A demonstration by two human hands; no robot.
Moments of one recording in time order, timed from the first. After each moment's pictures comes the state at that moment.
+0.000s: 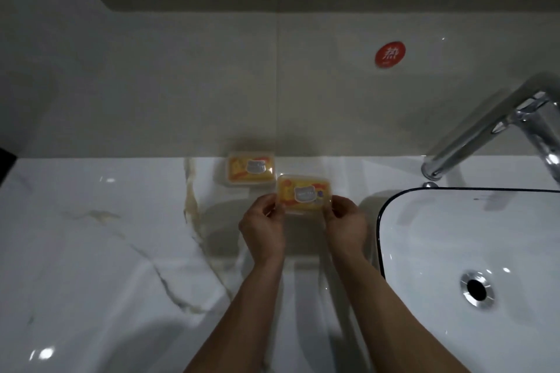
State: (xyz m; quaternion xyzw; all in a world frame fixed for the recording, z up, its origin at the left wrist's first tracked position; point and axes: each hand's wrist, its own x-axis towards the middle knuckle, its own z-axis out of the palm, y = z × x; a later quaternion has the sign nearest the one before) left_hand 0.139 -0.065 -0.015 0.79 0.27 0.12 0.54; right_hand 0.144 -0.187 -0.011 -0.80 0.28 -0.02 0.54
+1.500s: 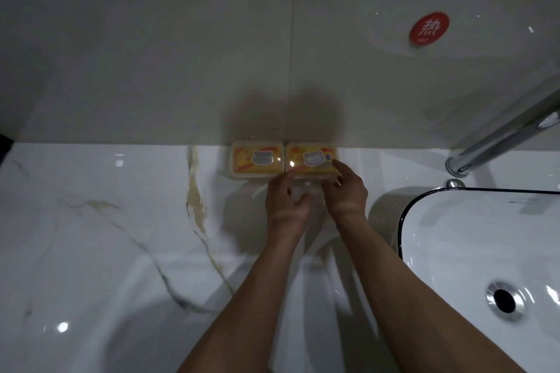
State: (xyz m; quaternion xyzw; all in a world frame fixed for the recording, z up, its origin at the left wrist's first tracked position) left_hand 0.176 -0.073 -0.039 0.80 0.19 0.00 0.57; right_hand 0.207 -0.179 -0.029 -0.84 0.22 0.07 0.49
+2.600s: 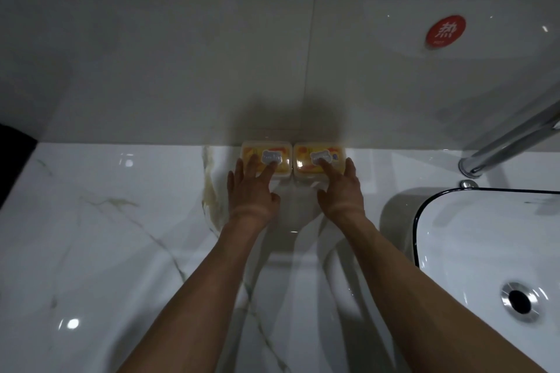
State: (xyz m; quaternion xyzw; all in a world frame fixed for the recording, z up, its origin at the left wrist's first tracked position) left_hand 0.194 0.022 -0.034 0.98 0.06 -0.12 0.14; right_hand 0.206 -0.156 -0.015 -0.95 0.08 0.17 0.27
